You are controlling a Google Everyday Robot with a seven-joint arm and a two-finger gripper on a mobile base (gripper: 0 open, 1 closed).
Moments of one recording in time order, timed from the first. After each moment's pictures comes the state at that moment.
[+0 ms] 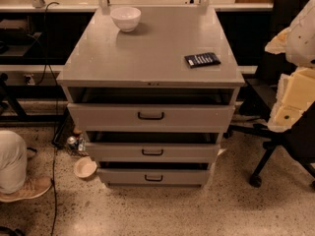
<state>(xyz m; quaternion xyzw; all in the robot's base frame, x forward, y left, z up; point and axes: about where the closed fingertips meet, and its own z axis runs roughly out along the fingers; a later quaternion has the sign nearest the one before) 0.438 -0.217 0.976 -0.60 0.78 -0.03 0.16</state>
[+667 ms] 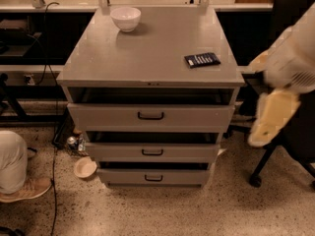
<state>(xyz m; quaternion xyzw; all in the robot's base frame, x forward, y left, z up) 0.444 -0.199 0.932 -0.62 0.77 -0.02 0.16</state>
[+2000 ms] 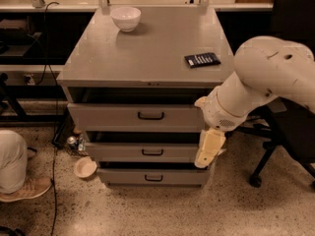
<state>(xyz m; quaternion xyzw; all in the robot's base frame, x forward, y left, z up) 0.483 -0.113 0.786 -0.66 0.73 0.06 0.19</state>
